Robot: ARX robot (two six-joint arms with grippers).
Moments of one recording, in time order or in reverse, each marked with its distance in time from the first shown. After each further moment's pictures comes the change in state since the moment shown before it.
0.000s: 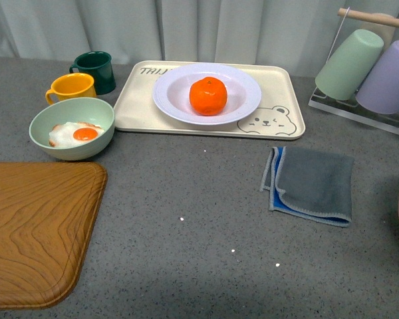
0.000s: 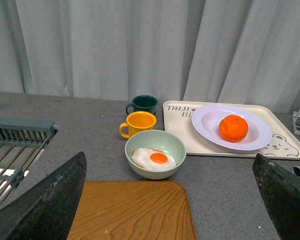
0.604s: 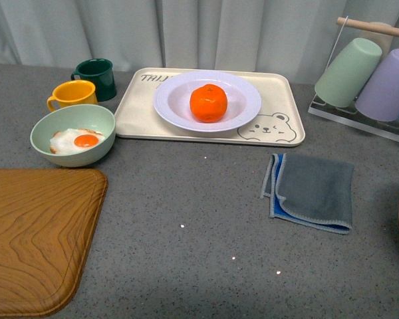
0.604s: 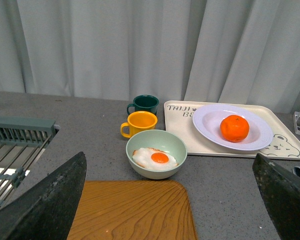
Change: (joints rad) left arm 0.000 0.000 0.000 0.000 0.000 0.000; right arm 0.000 -0.504 -0.090 -0.402 -0.003 0.000
